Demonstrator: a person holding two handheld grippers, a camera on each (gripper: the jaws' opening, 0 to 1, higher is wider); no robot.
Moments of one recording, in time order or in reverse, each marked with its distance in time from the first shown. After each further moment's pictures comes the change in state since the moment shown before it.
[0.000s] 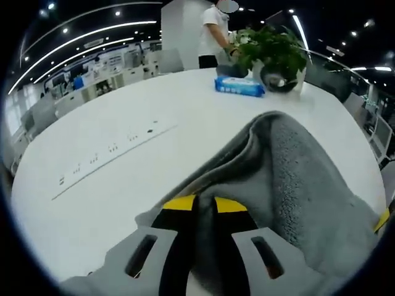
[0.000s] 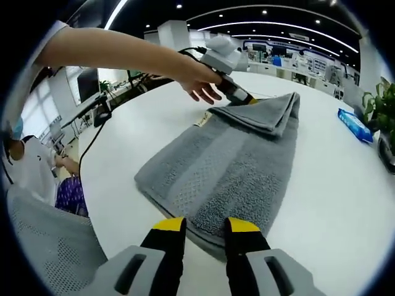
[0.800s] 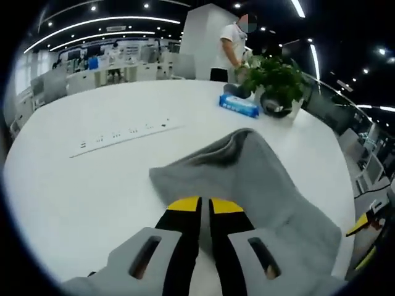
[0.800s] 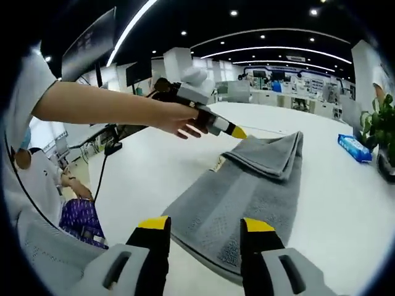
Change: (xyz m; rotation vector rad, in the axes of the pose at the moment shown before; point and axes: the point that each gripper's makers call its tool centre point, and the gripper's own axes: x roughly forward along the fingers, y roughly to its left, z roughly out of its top) left arm -0.098 -0.019 -0.013 -0.190 -0.077 -0.022; right arm -0.021 0.033 0.056 -0.005 -0.231 0.037
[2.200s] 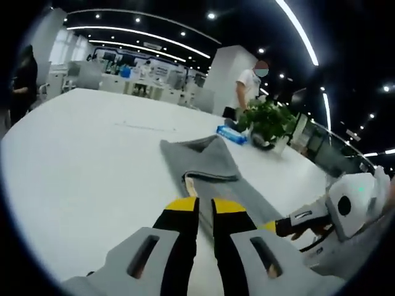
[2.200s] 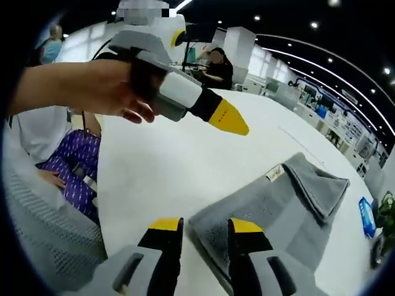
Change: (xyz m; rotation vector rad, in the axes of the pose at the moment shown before) left arm -0.158 -0.073 -0.076 -0.244 -0.269 0.078; right arm 0.062 0.055 -0.025 -0.473 0.197 0.078
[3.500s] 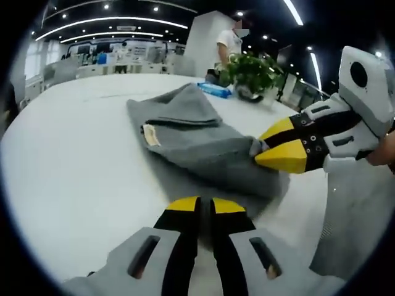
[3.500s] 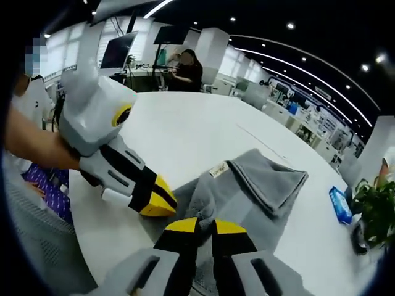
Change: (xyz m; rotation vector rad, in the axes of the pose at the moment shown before) left arm 0.051 -0.029 -0.091 0.199 0.238 -0.057; right arm -0.047 -0.078 -0.005 0.108 -0.014 -0.219
